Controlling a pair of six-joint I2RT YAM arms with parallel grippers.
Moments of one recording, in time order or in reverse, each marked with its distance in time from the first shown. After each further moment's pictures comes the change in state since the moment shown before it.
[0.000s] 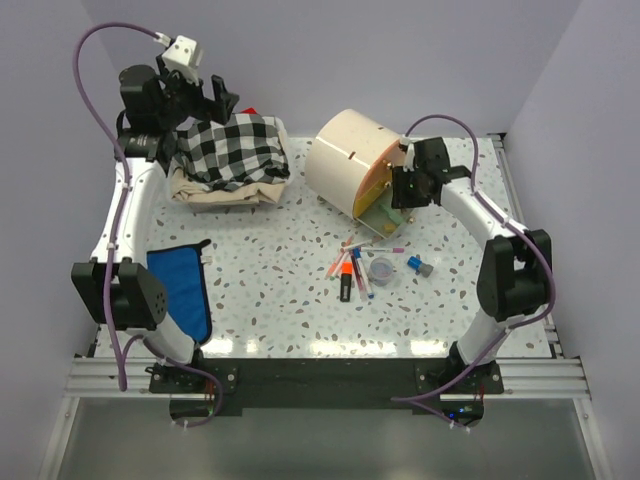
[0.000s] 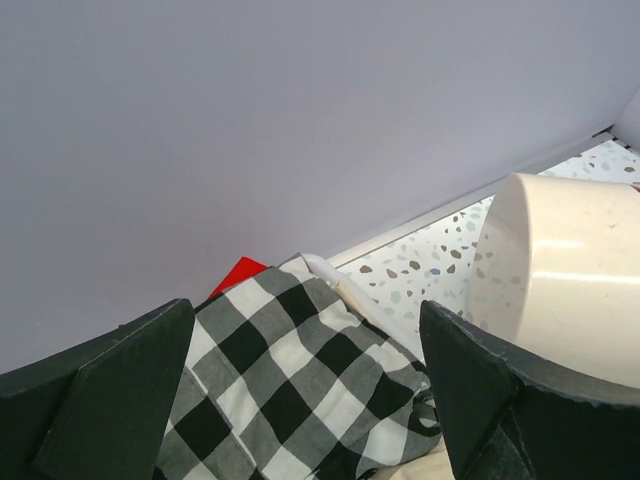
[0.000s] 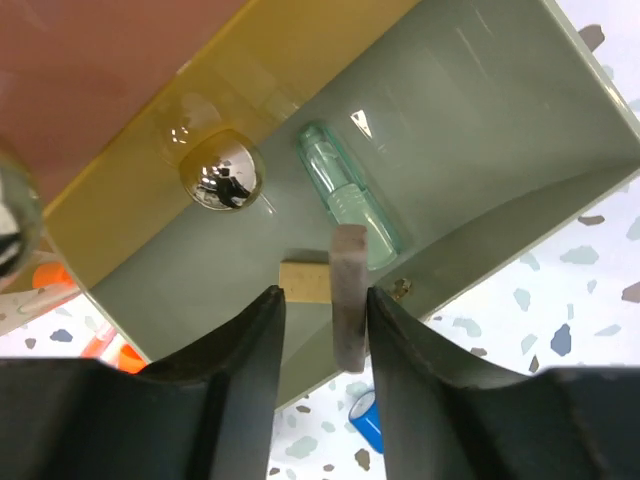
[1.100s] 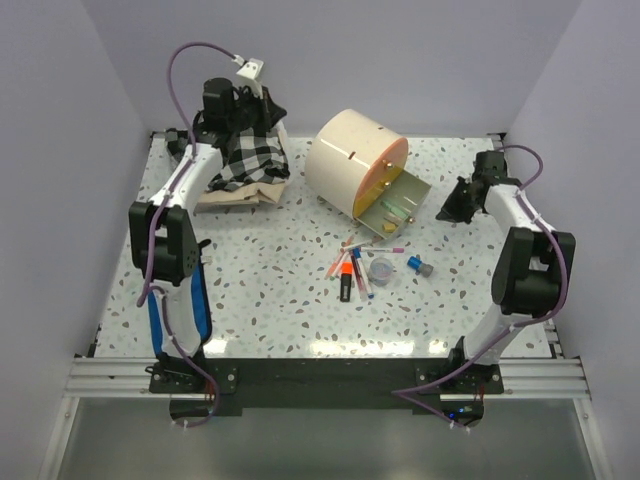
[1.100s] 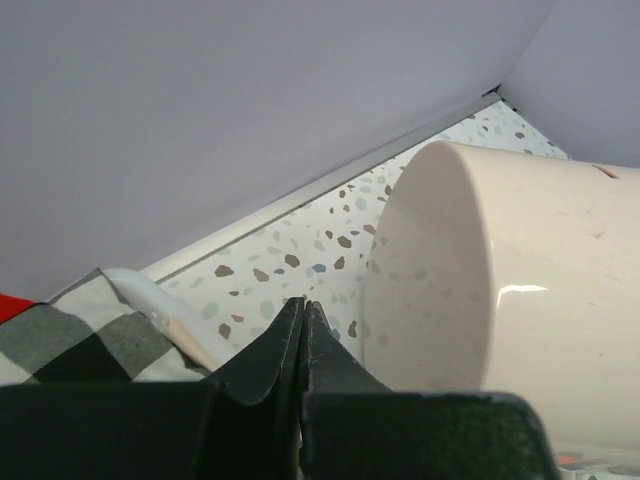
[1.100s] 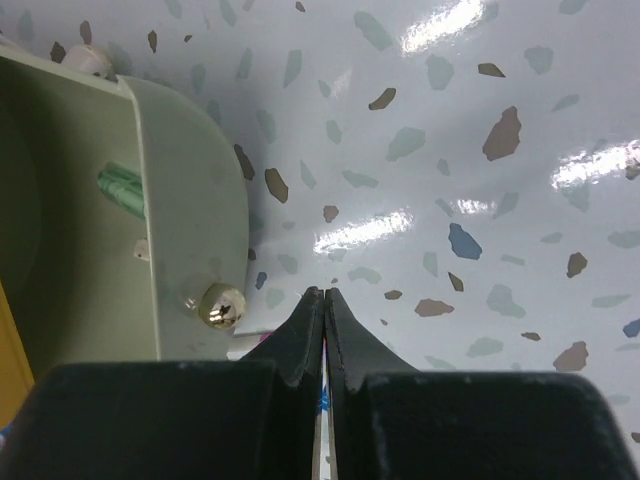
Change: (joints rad) left arm -0.183 0.404 0.127 0.177 0.050 -0.179; right arm -0.353 0.010 -0.101 -0.030 -0.119 0.371
